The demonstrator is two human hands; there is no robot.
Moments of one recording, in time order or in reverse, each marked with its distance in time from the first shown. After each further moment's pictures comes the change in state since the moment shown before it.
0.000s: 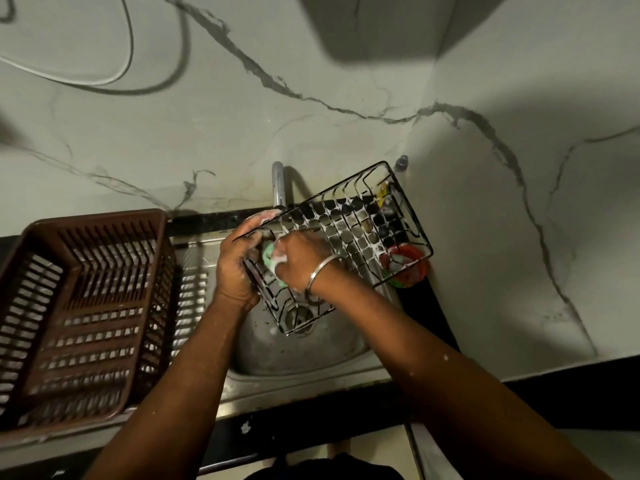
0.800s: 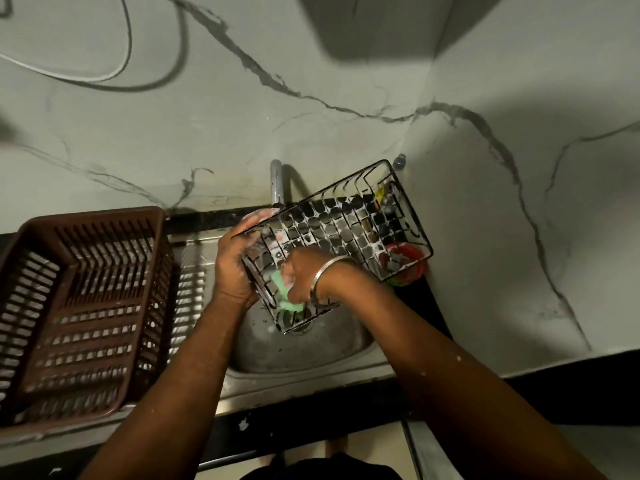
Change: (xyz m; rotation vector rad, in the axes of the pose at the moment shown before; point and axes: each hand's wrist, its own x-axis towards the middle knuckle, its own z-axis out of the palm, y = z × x) left_hand 0.002 -0.004 -0.001 0.038 0.044 0.051; right_hand -0.019 -0.001 -0.016 -0.186 -0.347 -0.036
